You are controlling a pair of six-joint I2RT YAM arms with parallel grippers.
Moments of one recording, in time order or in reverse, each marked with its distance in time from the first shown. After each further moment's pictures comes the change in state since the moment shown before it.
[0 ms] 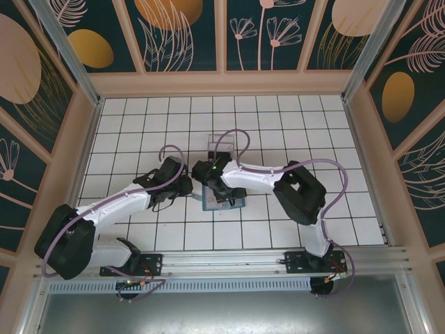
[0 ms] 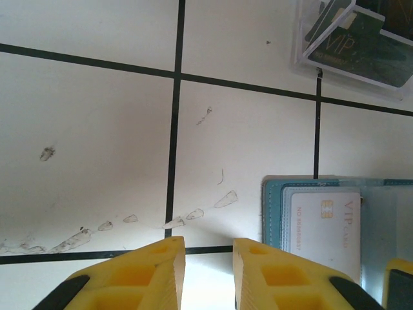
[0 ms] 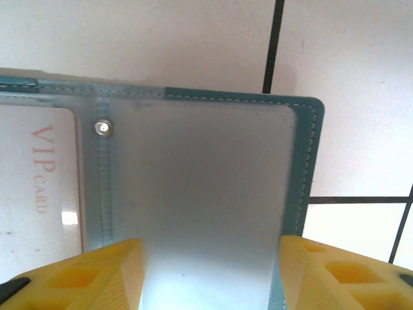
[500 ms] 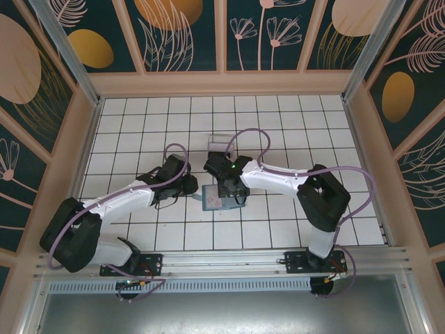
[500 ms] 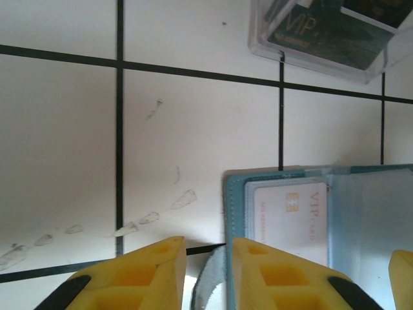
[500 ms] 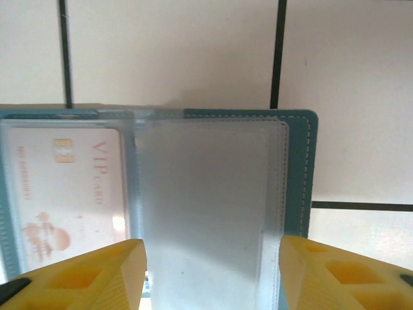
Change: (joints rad) left arm 0.000 0.062 0.020 0.056 0.106 0.009; right arm -0.057 -0.185 -0.159 0.202 -0.113 0.008
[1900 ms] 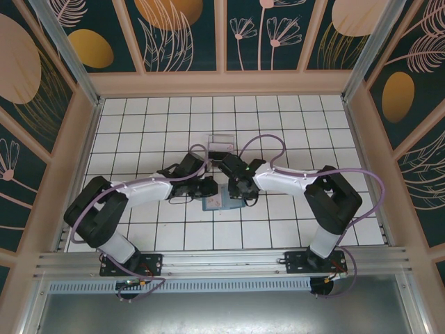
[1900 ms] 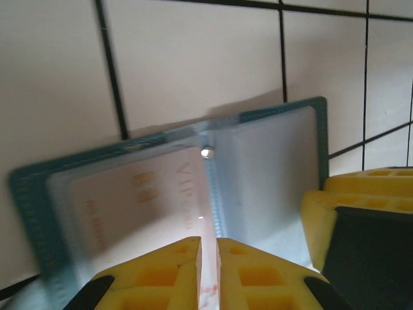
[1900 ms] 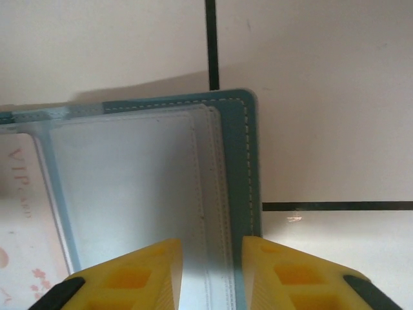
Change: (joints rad) left arm -0.093 0.244 0.108 0.146 0.282 -0.013; right arm -0.090 -0.068 -0.188 0.139 -0.099 0.023
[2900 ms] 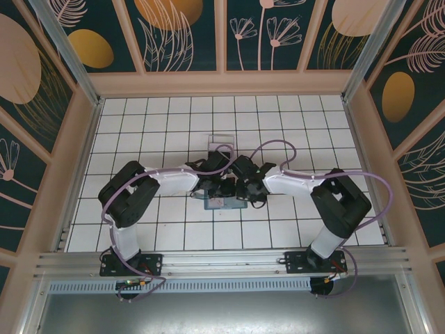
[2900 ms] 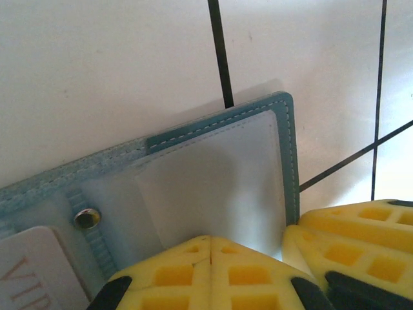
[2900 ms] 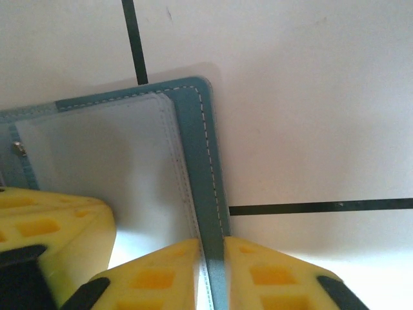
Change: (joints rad) left arm -0.102 0.274 0.263 -0.094 0.005 0.005; right arm -0.066 -0.077 -0.131 0.101 -0.061 0.027
